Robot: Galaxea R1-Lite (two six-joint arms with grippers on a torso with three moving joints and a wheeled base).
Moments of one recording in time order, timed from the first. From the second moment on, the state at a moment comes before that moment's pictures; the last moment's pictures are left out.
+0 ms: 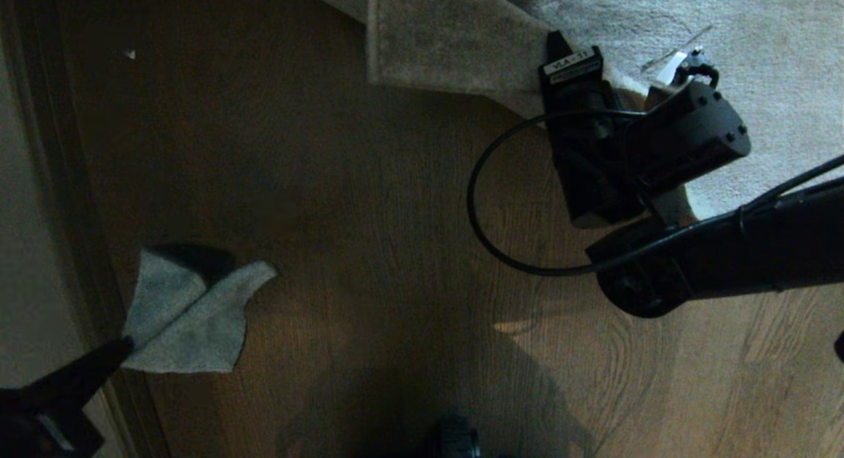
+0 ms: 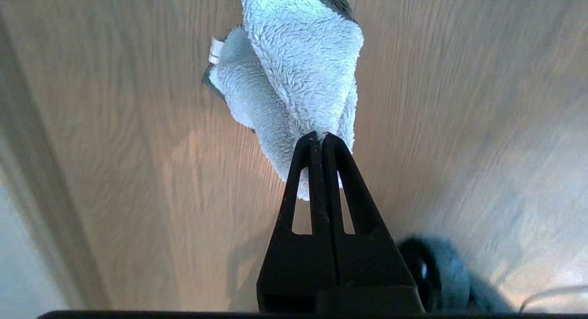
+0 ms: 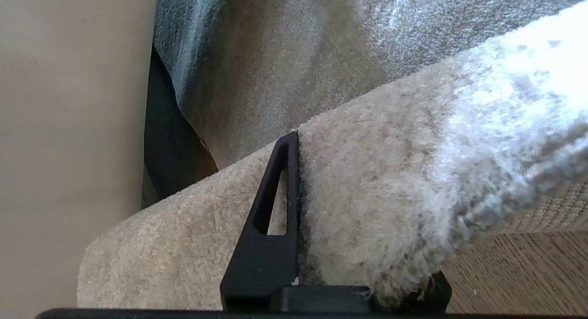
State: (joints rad) left arm -0.14 0.80 -0.17 -0.48 0.02 -0.20; right arm 0.63 2.00 -1.26 -1.52 -0.43 0.74
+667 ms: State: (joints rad) left arm -0.14 0.32 -0.15 0.02 0.03 -0.13; right arm 0.63 2.02 -1.26 -1.52 -0.43 0.75
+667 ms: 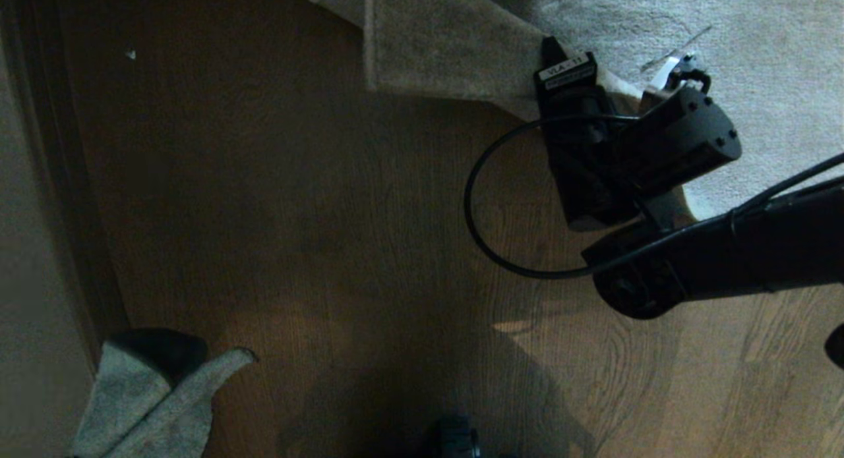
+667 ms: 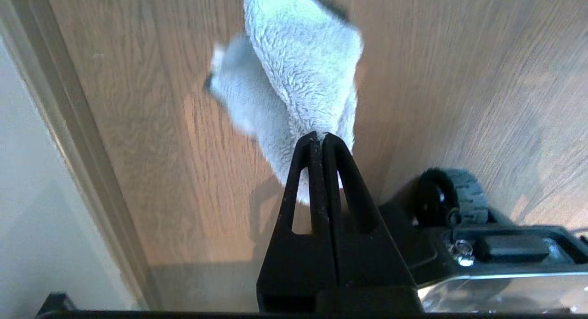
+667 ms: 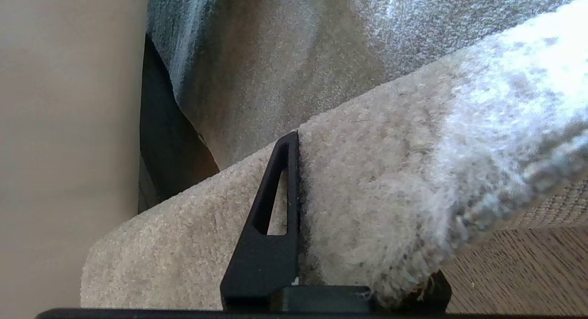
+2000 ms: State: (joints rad) left arm -0.14 0.28 0.00 -0.05 -0.02 -0.20; right arm 0.63 2.03 -1.26 -1.52 -0.43 0.74
